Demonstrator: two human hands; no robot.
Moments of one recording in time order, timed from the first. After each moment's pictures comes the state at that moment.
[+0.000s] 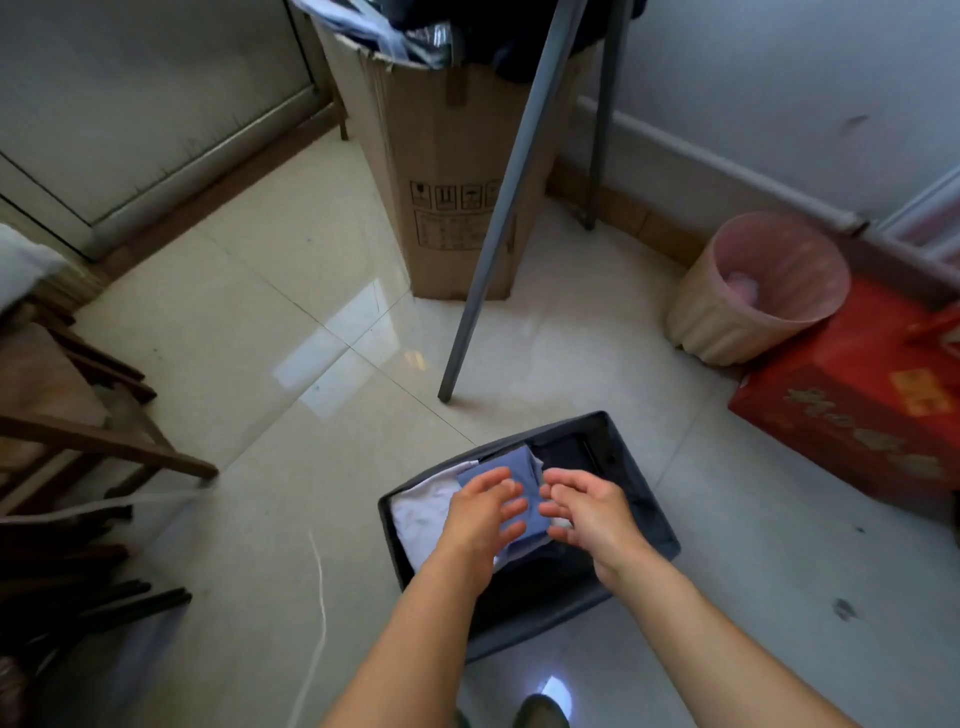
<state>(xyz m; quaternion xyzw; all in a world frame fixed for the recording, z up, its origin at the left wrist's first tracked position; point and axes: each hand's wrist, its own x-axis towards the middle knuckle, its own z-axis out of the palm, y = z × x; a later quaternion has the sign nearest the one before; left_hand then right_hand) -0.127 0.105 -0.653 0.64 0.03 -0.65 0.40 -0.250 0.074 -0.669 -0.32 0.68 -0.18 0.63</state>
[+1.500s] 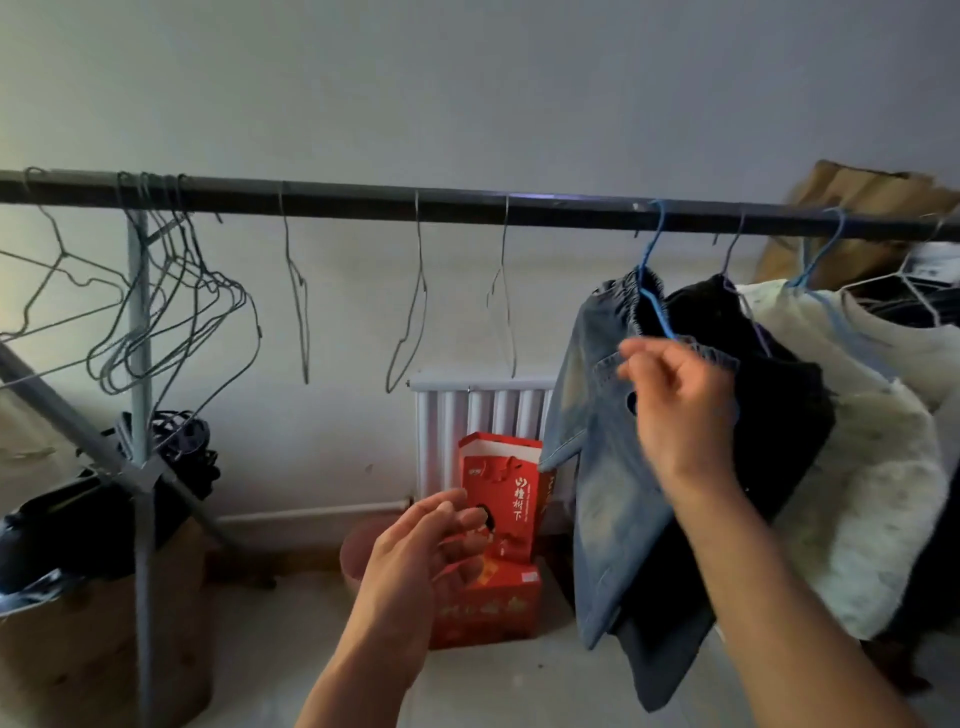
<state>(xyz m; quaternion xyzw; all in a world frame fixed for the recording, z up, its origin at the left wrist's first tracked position) -0.400 0.233 -0.110 0.32 -0.40 -0.74 0.43 -0.609 0.271 -0.025 -0.41 0.62 -0.66 -0.07</state>
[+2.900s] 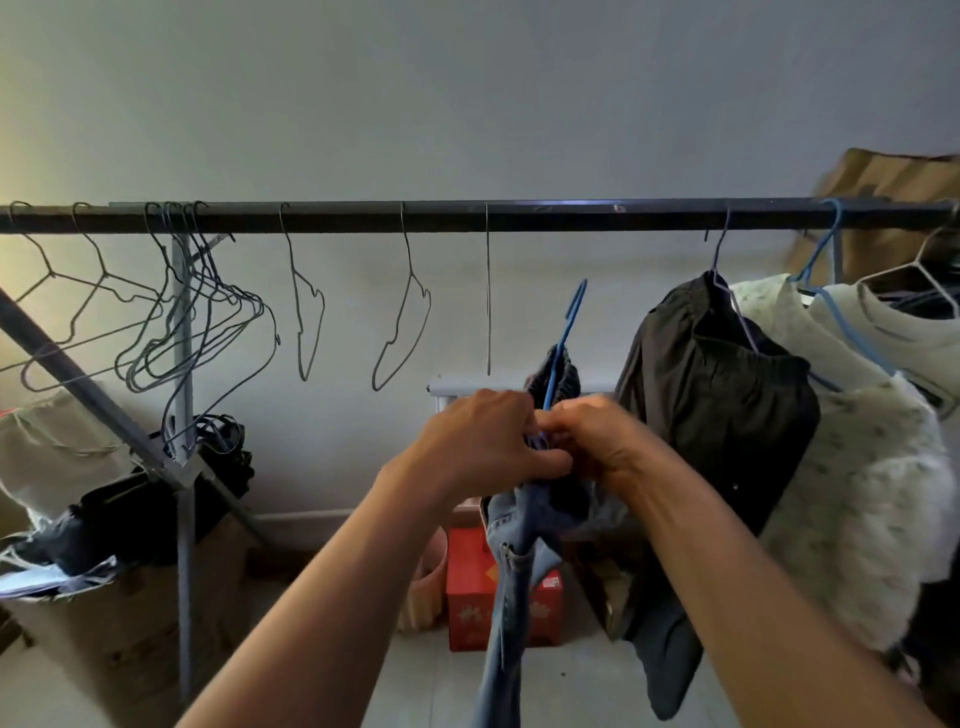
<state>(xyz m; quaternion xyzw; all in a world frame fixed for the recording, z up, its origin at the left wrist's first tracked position) -0.472 0.240 -0.004 0.36 -0.91 -0.08 0.17 -0.614 0.258 -0.033 -0.38 0.62 -0.55 0.40</state>
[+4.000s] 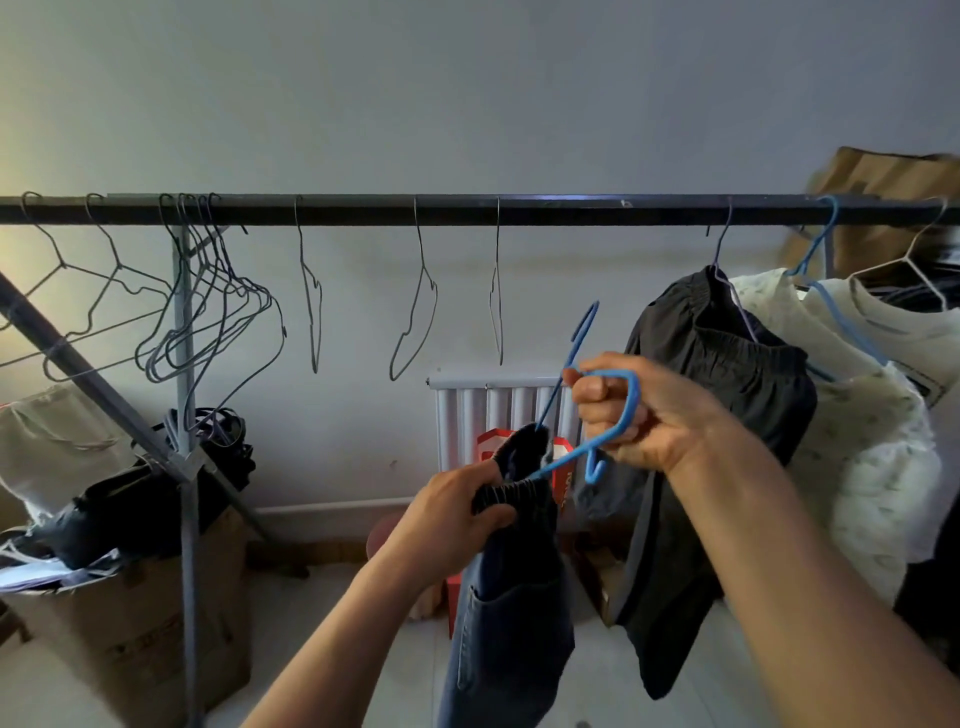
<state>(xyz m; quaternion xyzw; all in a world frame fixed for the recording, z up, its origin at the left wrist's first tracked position) -0.424 0.225 -0.097 0.33 -0.89 -0.22 0.25 -0.605 0.299 0.005 -0.31 0.41 -0.60 0.61</state>
